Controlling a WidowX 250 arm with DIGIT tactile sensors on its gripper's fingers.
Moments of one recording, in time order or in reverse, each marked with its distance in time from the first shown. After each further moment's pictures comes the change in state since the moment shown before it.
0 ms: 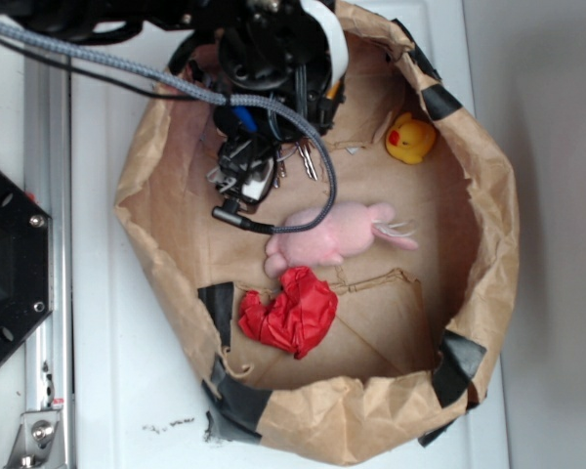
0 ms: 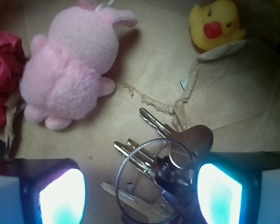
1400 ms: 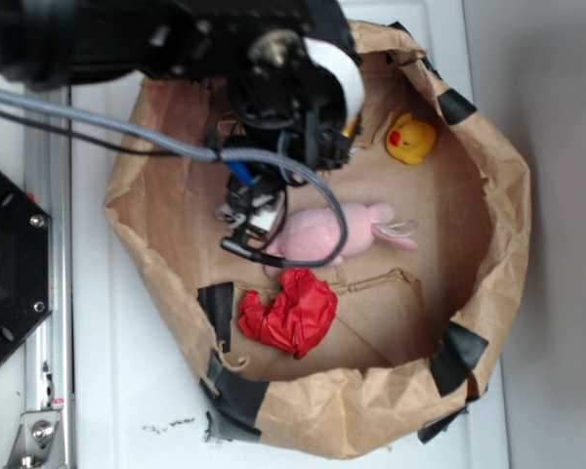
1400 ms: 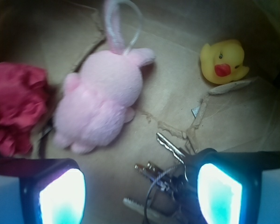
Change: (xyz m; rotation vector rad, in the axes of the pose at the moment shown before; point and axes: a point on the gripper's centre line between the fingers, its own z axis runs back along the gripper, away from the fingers) arm 0.014 -0.016 0.020 0.052 -0.020 -0.039
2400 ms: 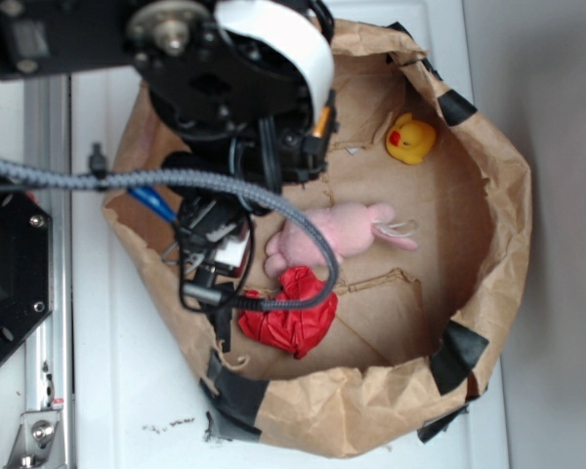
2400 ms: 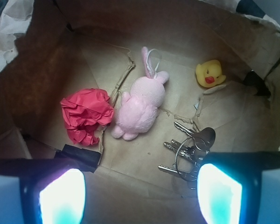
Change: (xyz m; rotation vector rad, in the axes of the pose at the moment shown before) arm 0.006 -0.034 0.065 0.010 -0.011 0.127
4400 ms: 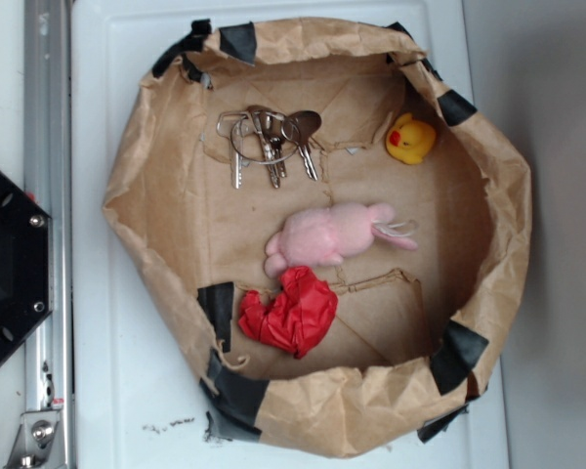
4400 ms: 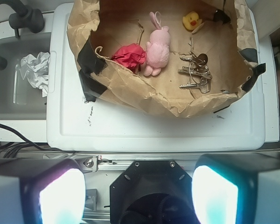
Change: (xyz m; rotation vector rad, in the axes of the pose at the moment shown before) arm -0.077 -0.088 0.099 0.030 0.041 0.300
